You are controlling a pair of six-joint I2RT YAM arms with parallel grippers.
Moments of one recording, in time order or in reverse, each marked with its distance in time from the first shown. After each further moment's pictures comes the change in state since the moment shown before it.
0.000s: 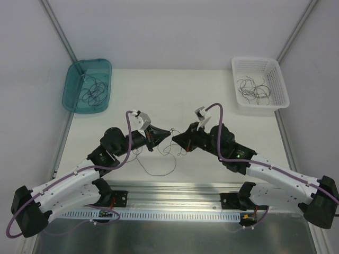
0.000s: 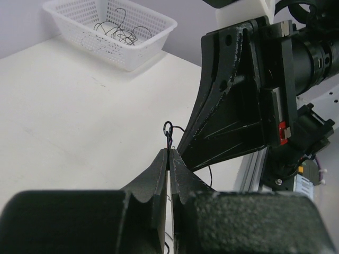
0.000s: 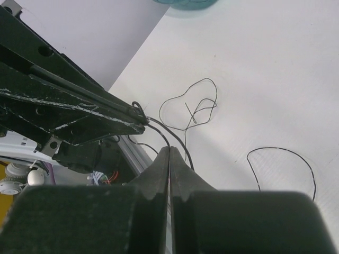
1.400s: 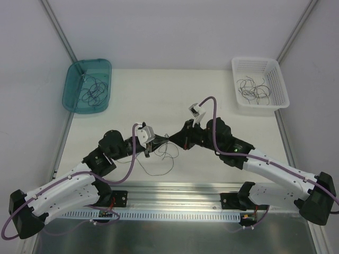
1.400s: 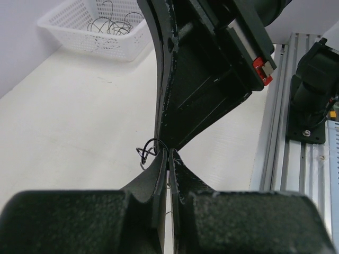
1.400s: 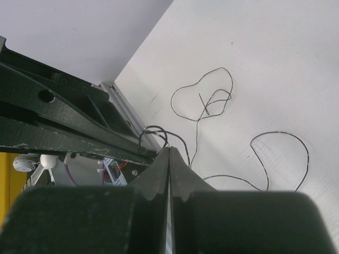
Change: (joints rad) left arm -0.051 -0.074 0.041 -0.206 0.050 0.326; right arm -0.020 0.072 0.127 -0.105 -0.119 -0.005
